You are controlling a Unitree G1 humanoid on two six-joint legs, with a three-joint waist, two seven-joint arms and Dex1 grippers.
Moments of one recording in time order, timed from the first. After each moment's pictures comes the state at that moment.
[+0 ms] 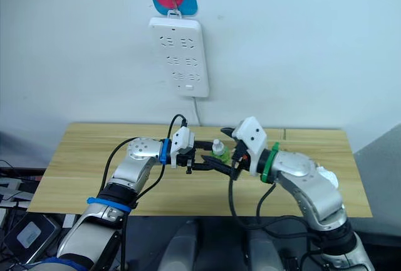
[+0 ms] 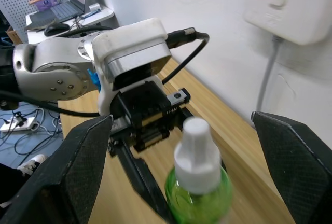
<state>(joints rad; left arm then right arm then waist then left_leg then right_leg) -0.61 0.37 -0.21 0.48 -0.21 -0.14 -1.32 -0.35 -0.40 0.24 -0.49 0.34 0.66 0.59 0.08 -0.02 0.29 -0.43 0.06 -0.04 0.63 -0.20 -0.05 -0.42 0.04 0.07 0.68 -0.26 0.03</state>
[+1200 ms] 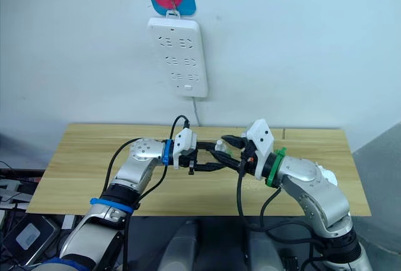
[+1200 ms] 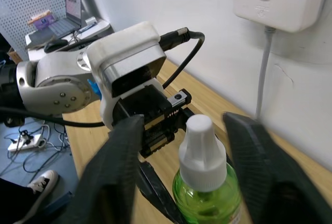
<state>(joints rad) -0.61 0.35 -0.21 0.49 -0.20 -0.16 -1.32 -0.29 -0.38 0.14 -0.56 0.49 0.74 0.58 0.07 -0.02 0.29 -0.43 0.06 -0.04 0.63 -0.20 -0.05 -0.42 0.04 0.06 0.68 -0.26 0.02</state>
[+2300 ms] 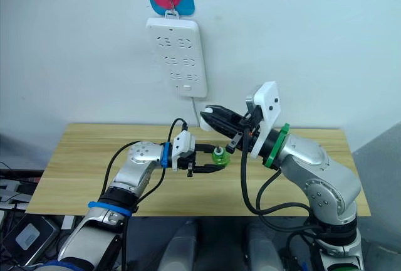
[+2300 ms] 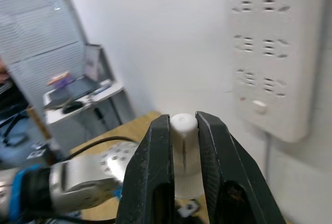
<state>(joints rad) -0.56 0.37 -0.21 0.48 -0.19 -0.16 -1.29 -0.43 -0.33 0.01 -0.66 0.67 0.85 0.37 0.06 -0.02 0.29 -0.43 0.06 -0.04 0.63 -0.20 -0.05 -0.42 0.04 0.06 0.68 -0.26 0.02</state>
